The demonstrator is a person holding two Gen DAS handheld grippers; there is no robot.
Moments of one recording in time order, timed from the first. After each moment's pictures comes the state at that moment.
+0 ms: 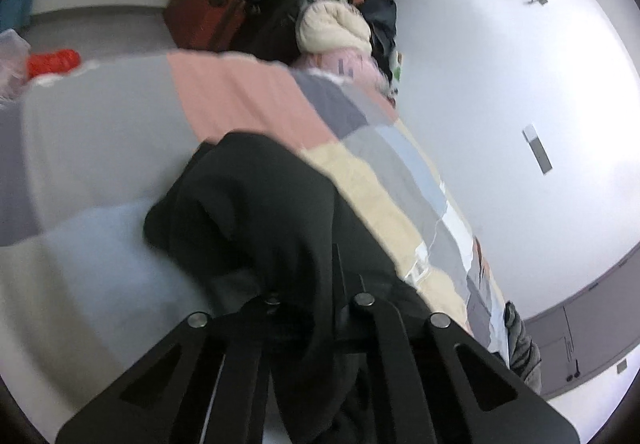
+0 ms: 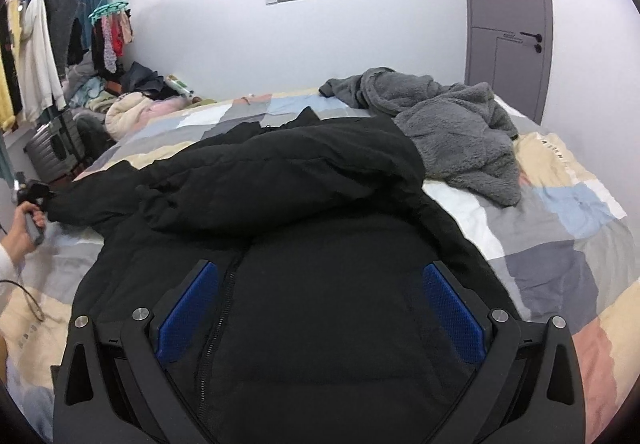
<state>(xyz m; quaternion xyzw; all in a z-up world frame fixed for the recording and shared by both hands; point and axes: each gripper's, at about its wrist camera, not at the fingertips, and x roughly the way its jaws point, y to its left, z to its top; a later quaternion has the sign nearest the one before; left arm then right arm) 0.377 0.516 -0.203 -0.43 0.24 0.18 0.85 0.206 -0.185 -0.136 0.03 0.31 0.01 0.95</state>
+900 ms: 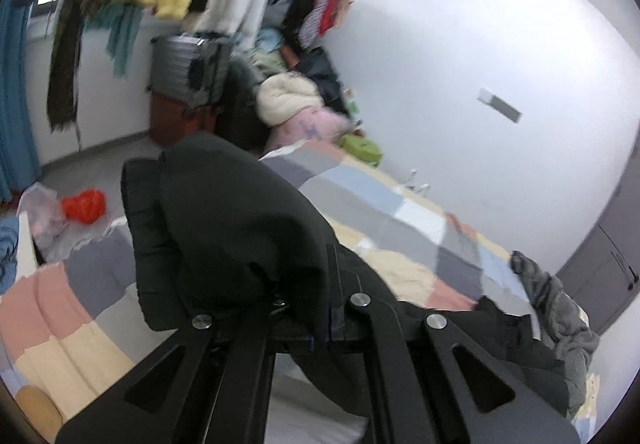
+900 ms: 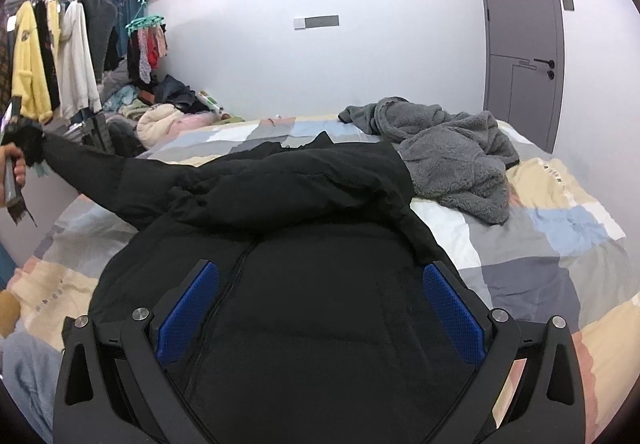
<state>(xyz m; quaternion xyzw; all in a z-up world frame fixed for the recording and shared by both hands) 0.285 0.359 -0.013 -0.21 0.22 0.19 0.93 0.141 -0.218 -0.115 0.02 0.26 0.06 0.96</state>
